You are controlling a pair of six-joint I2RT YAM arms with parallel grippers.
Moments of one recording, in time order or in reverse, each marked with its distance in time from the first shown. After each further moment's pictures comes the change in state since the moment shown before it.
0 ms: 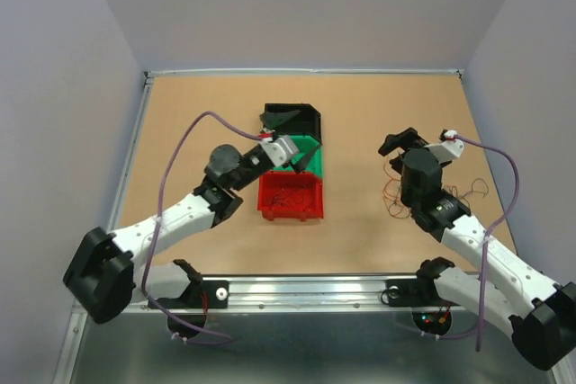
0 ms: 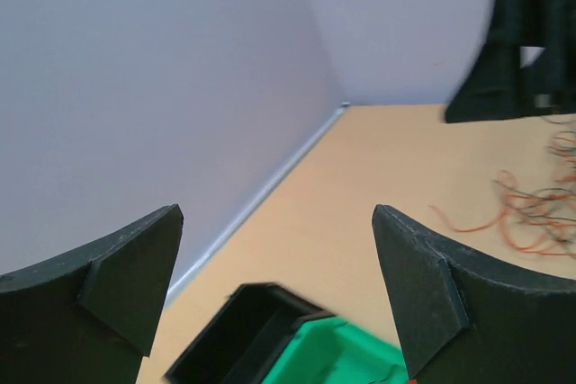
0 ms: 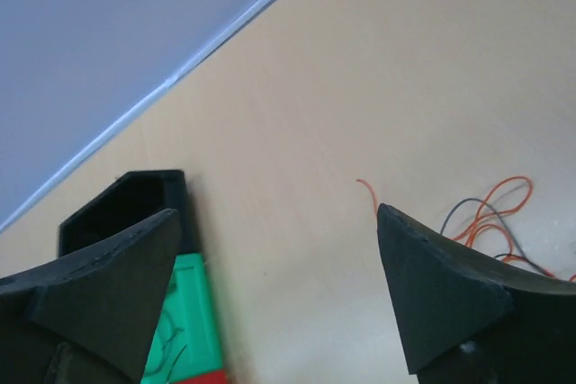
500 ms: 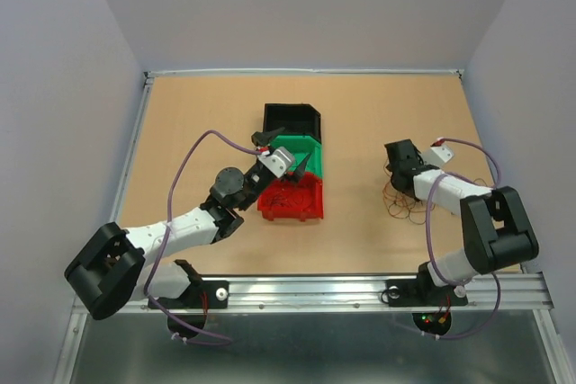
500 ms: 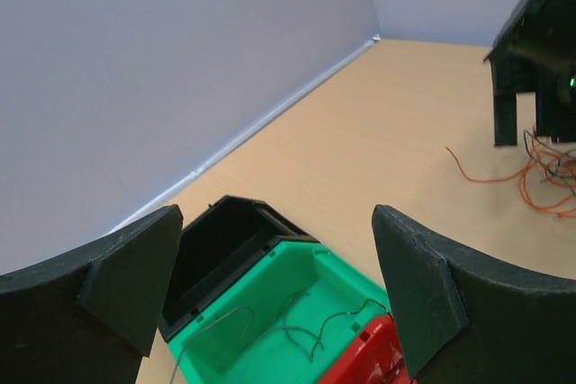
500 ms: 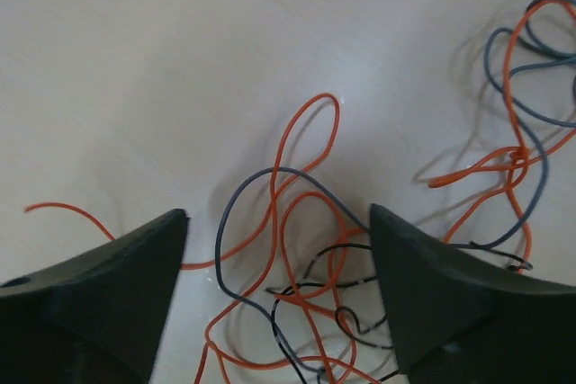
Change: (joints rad) left arm -0.108 0.076 -0.180 0.158 -0.297 -0.026; right arm -0.255 0.551 0.071 -0.211 0.029 0.238
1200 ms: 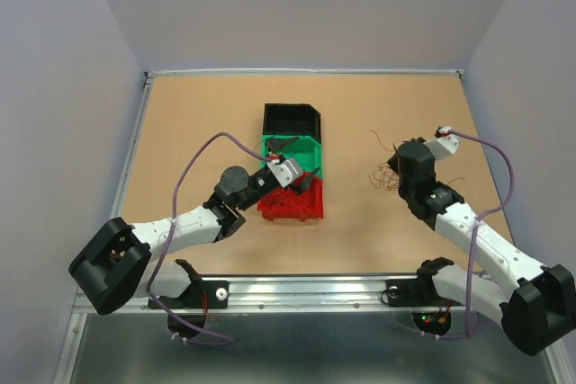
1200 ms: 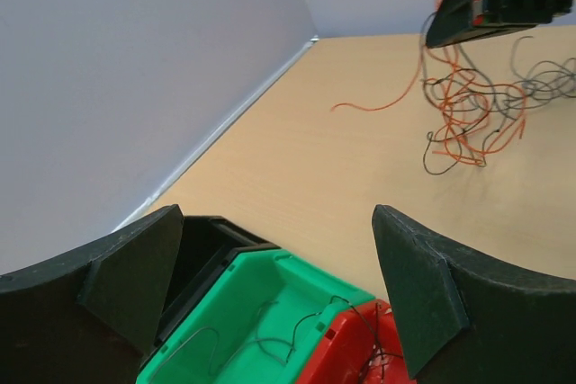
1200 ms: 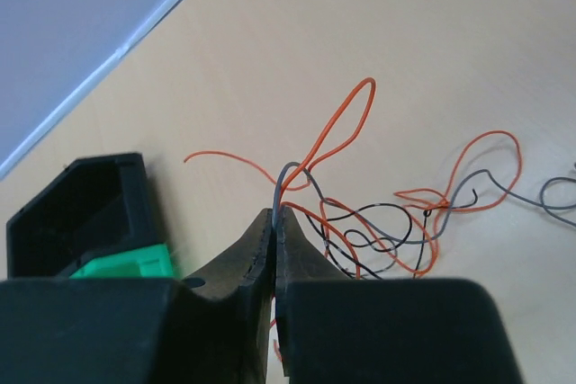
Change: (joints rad) left arm 0.000 0.029 0.000 -0.005 0.176 0.035; right arm 0.179 -0.438 -0.023 0.111 -0.022 -0.145
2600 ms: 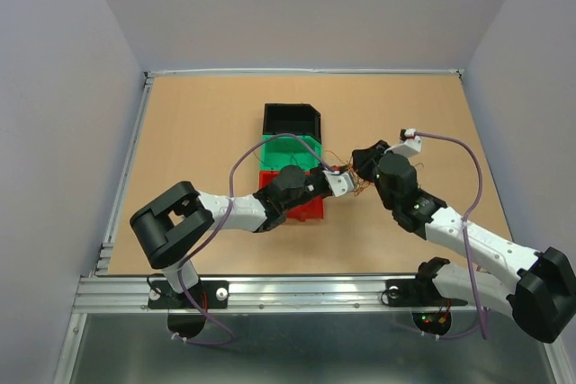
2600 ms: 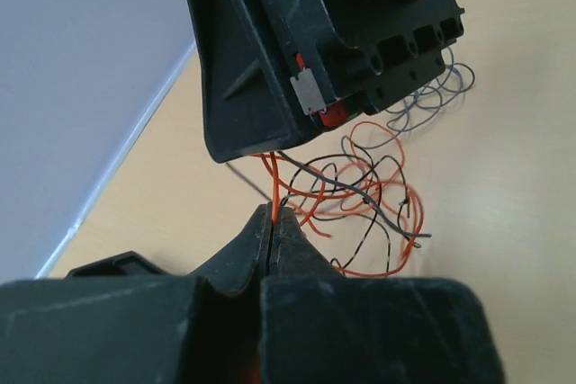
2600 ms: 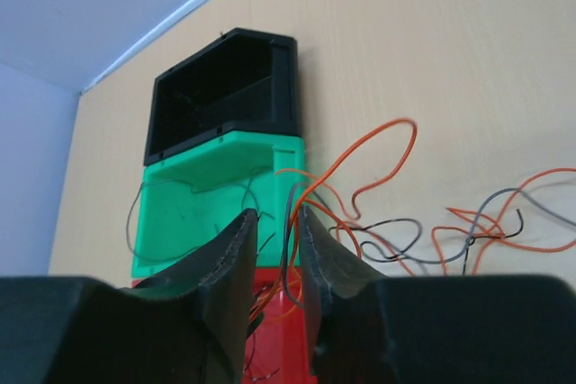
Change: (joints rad) left arm -0.192 0.414 0.246 -0.030 -0.074 0.137; right arm 0.229 0.019 -0.078 0.276 -0.227 -0.050
